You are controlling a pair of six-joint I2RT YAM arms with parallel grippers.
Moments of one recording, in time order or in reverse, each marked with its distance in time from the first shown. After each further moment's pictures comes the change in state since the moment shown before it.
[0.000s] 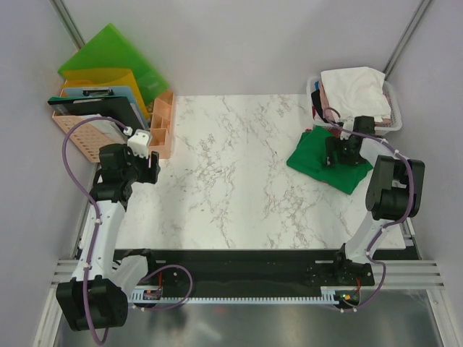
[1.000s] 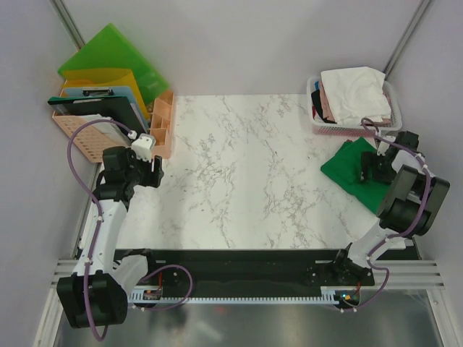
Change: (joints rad) left arm 0.000 0.020 -0.040 0.005 0.044 0.010; right arm -0.343 -0.072 -0.050 -0.082 0.041 -0.159
